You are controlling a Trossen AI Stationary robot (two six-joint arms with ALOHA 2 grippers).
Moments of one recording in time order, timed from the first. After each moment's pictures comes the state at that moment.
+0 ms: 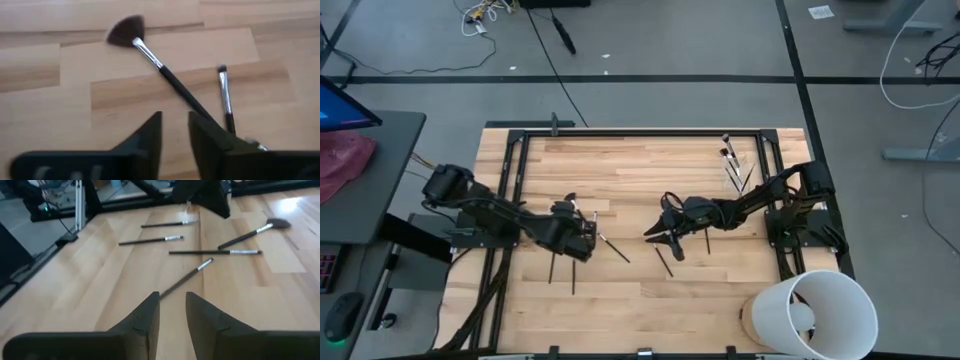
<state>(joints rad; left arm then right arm) -0.33 1.55 0.81 -0.85 -0.60 -1.79 0.04 1.78 0.60 0.84 -0.21 0.11</state>
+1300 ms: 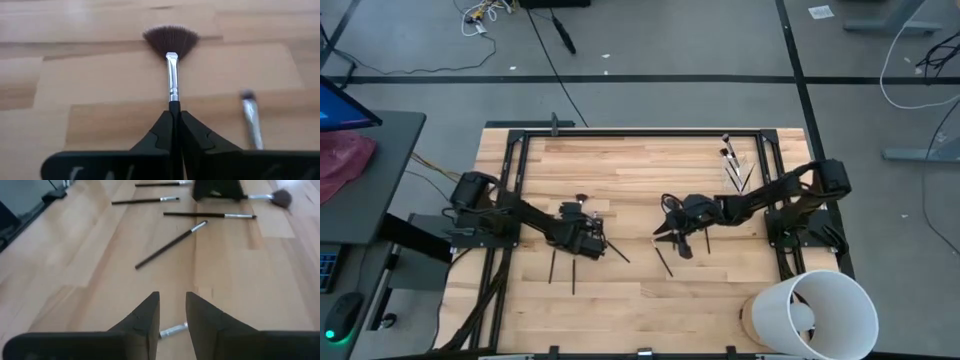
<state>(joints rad) -0.28 1.77 0.81 -0.73 -0.71 -1.82 0.03 1.65 0.60 0.52 -0.21 0.02</state>
